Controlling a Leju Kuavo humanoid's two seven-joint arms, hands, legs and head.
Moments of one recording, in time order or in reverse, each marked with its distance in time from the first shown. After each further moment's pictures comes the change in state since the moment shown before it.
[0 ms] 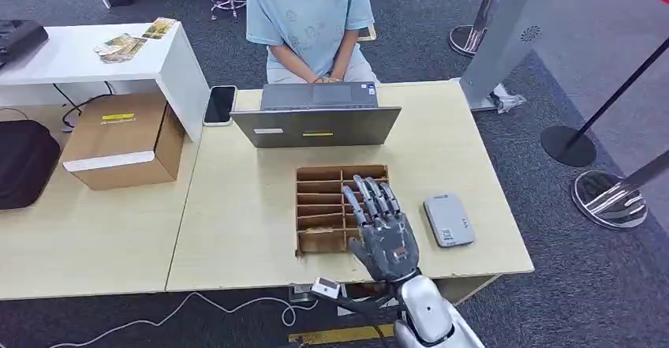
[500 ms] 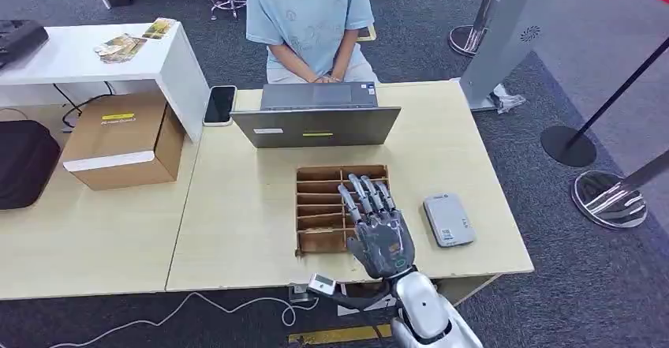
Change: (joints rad) left arm -0.002 0.000 -0.006 0.000 -0.021 0.000 -0.002; right arm -0.010 0.008 0.000 0.002 0.018 0.080 0.037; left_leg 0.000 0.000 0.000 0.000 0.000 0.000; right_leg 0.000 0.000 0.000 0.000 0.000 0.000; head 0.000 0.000
